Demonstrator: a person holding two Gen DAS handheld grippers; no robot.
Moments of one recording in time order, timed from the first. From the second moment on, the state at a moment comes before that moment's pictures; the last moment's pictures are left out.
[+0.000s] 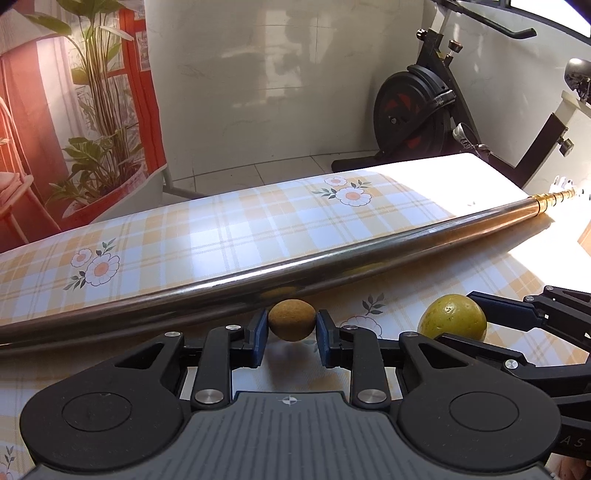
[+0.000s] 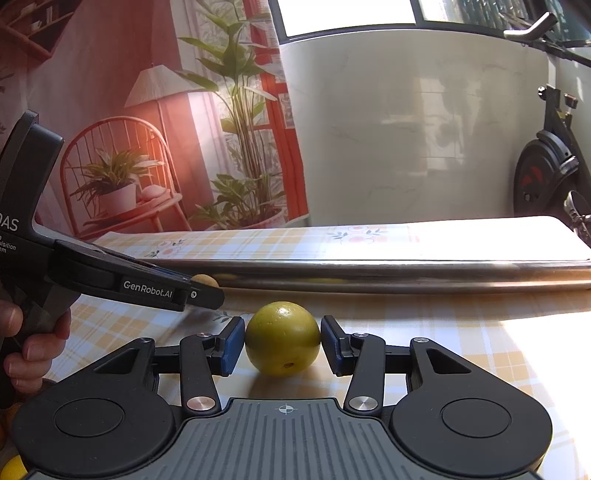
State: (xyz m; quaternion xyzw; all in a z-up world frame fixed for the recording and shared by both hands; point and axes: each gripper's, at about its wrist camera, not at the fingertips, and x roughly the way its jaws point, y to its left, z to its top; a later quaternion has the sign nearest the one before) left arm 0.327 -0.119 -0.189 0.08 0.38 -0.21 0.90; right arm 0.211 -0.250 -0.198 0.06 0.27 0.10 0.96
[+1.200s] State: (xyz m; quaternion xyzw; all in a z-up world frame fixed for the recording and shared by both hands) left arm 0.151 -0.042 -0.113 0.04 0.33 -0.18 0.93; right arm 0.127 -0.194 -0.135 0.05 0.25 0.14 0.96
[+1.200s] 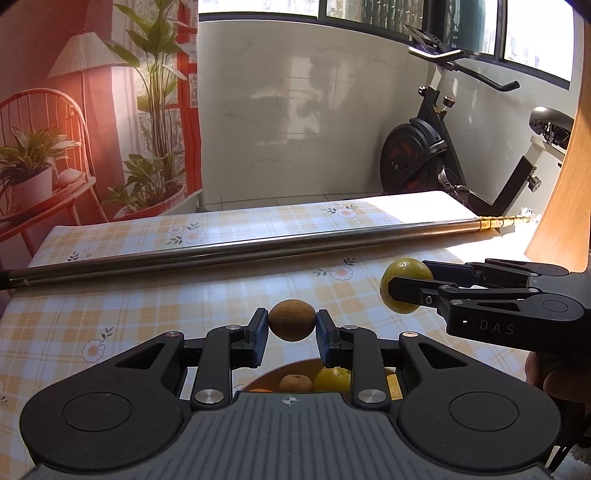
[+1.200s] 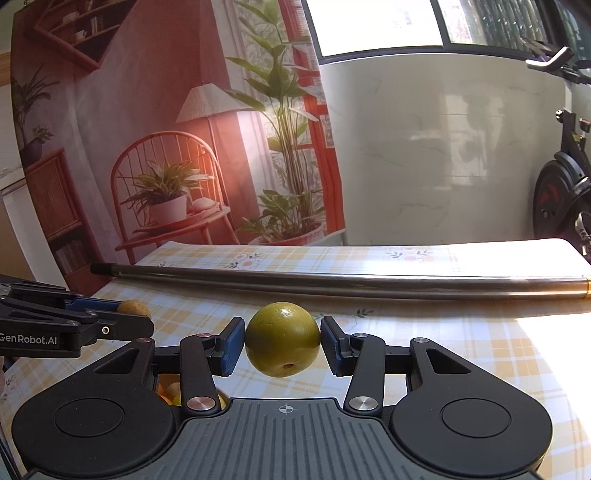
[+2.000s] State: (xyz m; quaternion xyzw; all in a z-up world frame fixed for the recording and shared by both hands) left arm 0.103 -0.002 -0.128 0.01 0.36 -0.18 0.92; right arm 0.068 -0.148 -0.129 0.05 0.28 0.20 0.94
